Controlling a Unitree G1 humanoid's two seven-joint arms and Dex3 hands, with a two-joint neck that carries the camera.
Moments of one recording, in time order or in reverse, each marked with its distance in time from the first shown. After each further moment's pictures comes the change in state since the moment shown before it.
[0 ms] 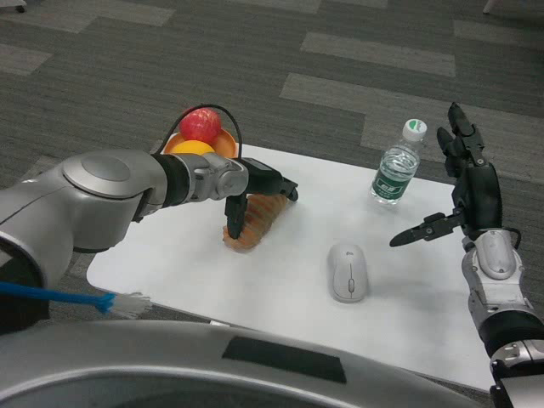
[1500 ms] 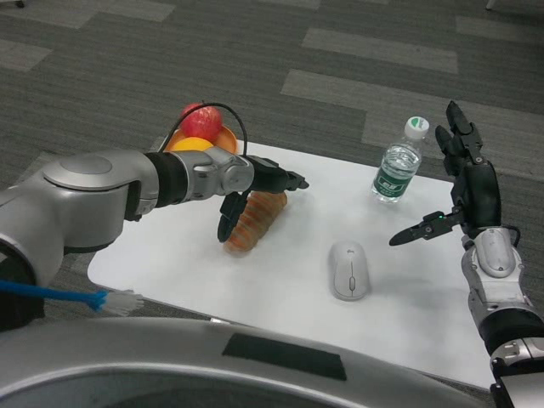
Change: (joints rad) left arm 0.046 0.048 0.218 -0.159 0.176 0.095 -0.107; right arm 0.000 -0.004 0.014 0.000 0.000 0.000 0.000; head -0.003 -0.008
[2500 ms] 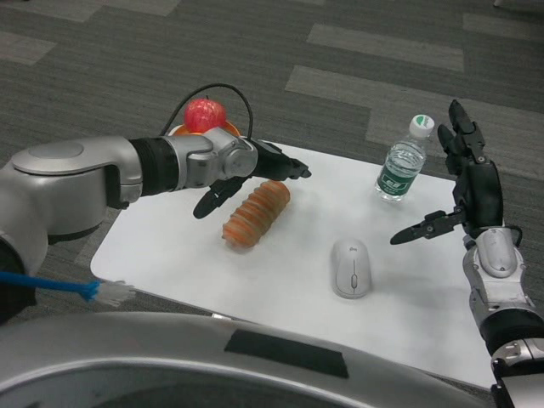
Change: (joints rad) left arm 0.009 0.102 0.139 -0.257 0.161 0.157 -0.139; right arm 0.003 -0.001 0.009 -0.005 0.000 0.000 0.000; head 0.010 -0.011
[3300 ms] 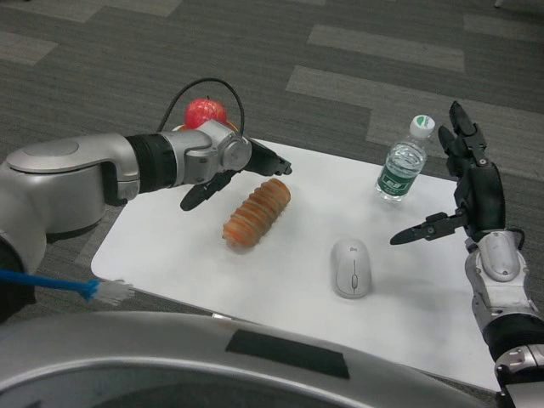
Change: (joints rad) left arm 0.004 0.021 0.040 -0.029 0.079 0.132 -0.126; right arm 0.010 -0.012 0.007 -0.033 0.000 0.000 0.000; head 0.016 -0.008
